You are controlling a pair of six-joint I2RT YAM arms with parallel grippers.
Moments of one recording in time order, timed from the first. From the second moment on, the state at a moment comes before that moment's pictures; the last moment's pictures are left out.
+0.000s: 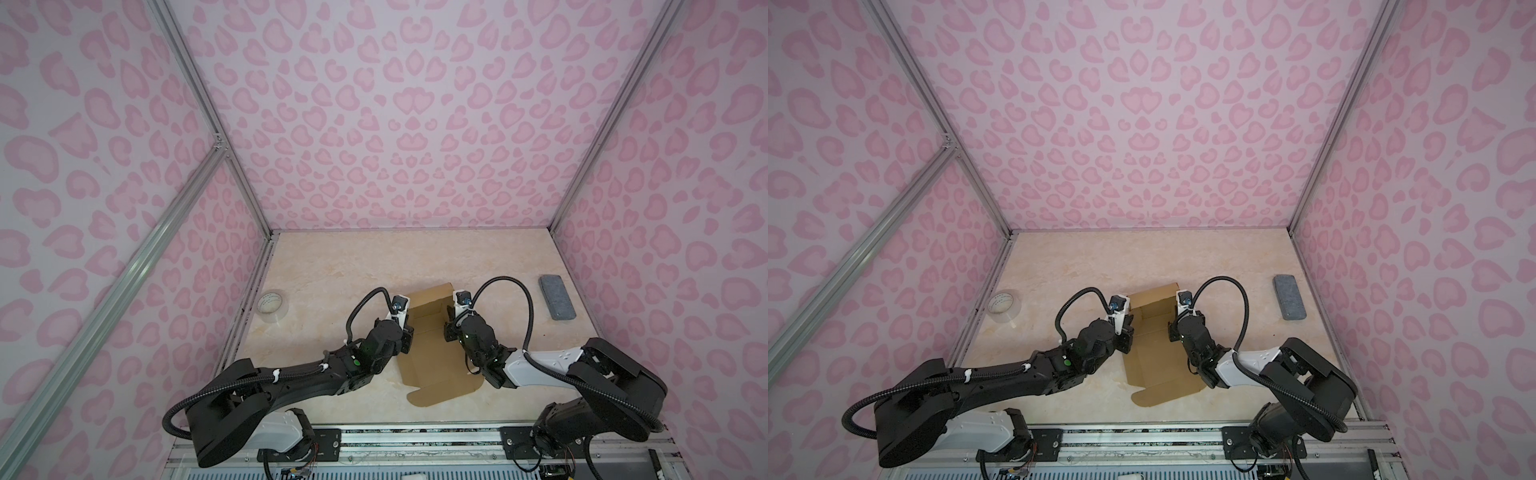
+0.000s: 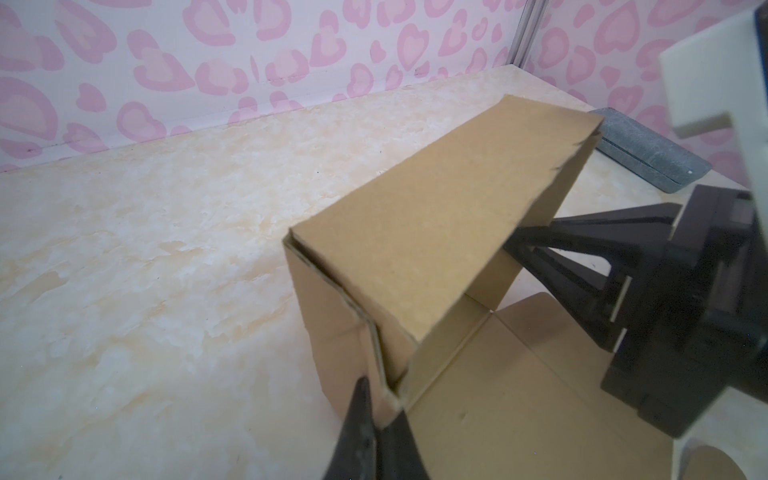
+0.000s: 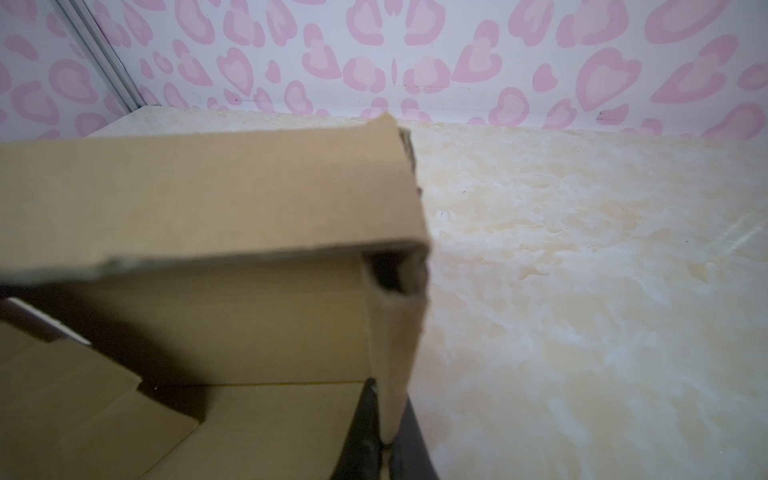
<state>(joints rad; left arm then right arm) -0.97 1.34 0.57 0.33 -0.42 -0.24 0.76 1.49 0.42 0.69 0.44 0.25</state>
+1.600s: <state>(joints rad) -0.97 1.33 0.56 0.33 -0.39 -0.24 0.65 1.55 0.42 0.86 0.24 0.15</state>
